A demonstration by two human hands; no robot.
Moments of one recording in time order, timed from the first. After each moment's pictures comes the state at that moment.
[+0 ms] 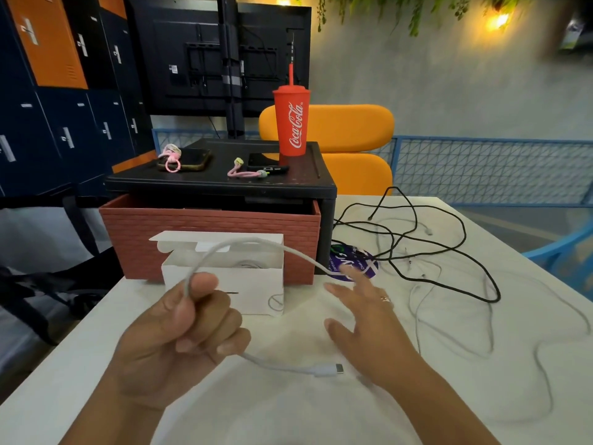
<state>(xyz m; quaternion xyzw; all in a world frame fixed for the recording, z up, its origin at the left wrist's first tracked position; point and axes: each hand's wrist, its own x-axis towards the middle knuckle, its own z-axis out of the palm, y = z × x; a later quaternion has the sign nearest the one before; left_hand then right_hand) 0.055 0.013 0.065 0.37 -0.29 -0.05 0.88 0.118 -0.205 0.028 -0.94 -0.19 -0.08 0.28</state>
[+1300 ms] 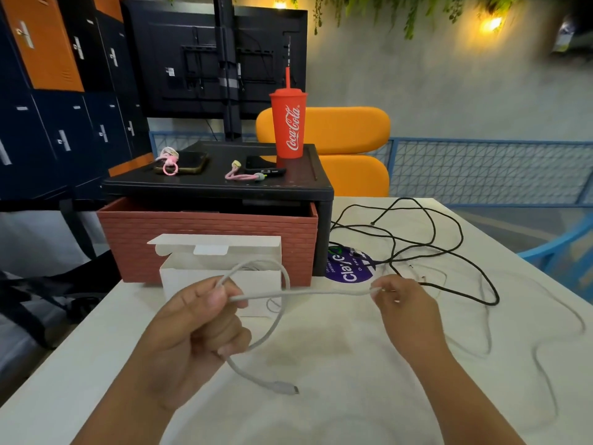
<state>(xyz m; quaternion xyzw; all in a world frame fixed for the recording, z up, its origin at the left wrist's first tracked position) 0.062 0.011 0.057 0.45 -0.27 -0.04 0.85 0.143 -0.234 0.030 -0.89 0.02 -0.15 0.43</state>
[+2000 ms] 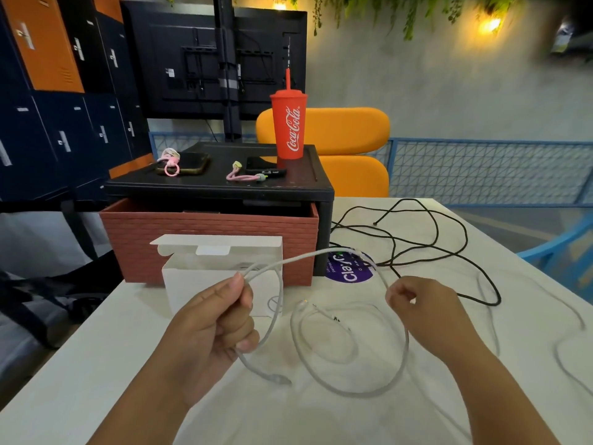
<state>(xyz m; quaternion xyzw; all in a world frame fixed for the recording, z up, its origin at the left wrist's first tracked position) 0.063 -0.003 0.061 0.52 -0.06 -0.01 0.85 0.134 -0.257 0.051 -0.93 -0.02 -0.14 0.35</state>
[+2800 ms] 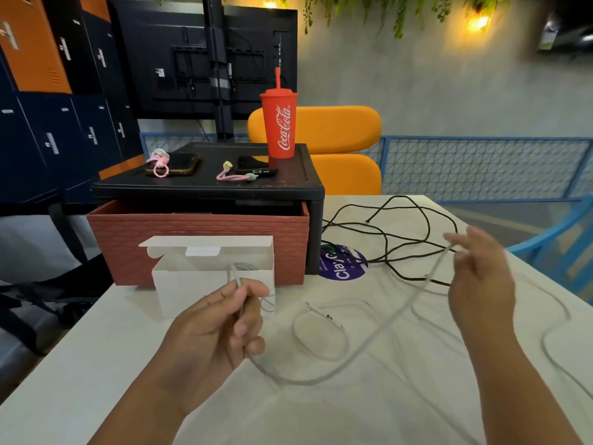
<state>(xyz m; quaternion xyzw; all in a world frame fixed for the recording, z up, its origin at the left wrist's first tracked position) 0.068 -0.008 0.051 0.48 -0.10 -0.06 0.87 0.146 -0.296 0.055 -0.79 0.04 -0.40 0.46</state>
